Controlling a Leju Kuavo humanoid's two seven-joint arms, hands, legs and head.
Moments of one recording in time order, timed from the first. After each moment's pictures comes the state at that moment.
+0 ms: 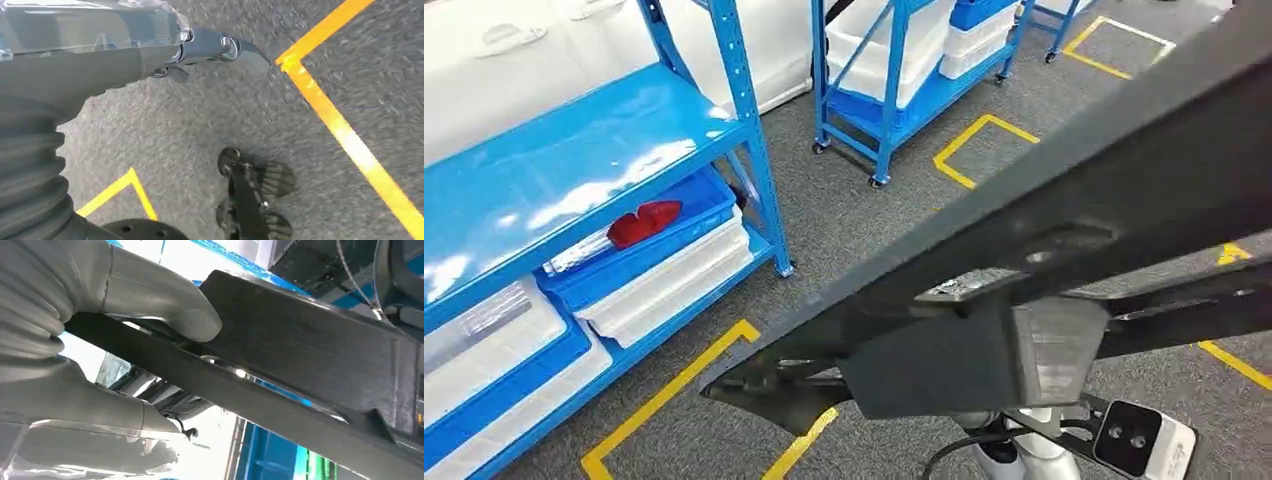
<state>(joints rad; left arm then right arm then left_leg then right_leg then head) -0.11 0.09 -1.28 -0.13 1.51 0.22 -0.26 -0.17 0.06 0.33 -1.98 -0.14 0.56 -0.70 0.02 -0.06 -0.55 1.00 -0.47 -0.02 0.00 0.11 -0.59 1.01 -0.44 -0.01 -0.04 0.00</state>
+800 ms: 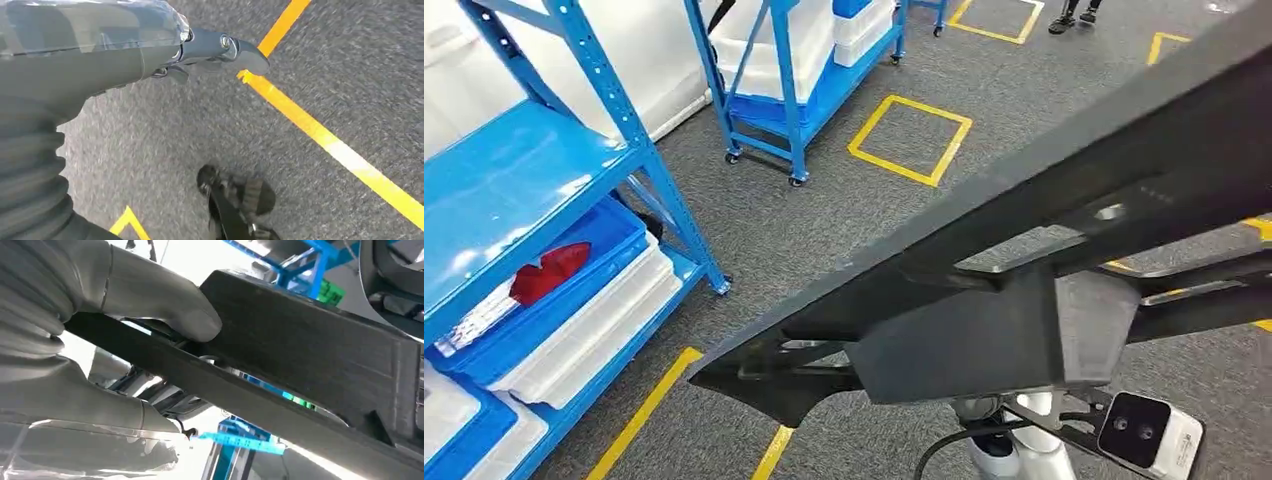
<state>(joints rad) -0.12 0.13 -1.27 -0.13 1.51 0.21 -0.27 -0.18 0.10 0.31 -1.97 -0.15 0.57 -0.70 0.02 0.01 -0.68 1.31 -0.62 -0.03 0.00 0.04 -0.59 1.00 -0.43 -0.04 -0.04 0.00</state>
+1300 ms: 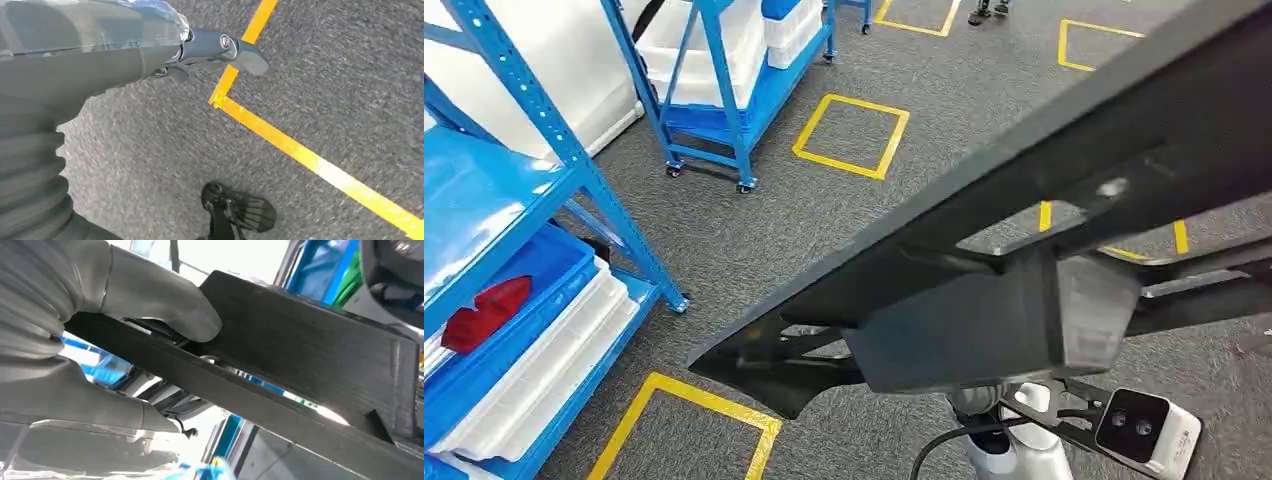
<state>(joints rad) -0.12 0.17 -1.26 -0.12 1.51 0.21 -0.28 -0.19 0.12 0.30 -1.96 -0.14 0.54 -0.70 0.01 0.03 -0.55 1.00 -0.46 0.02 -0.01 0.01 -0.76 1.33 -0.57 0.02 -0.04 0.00</state>
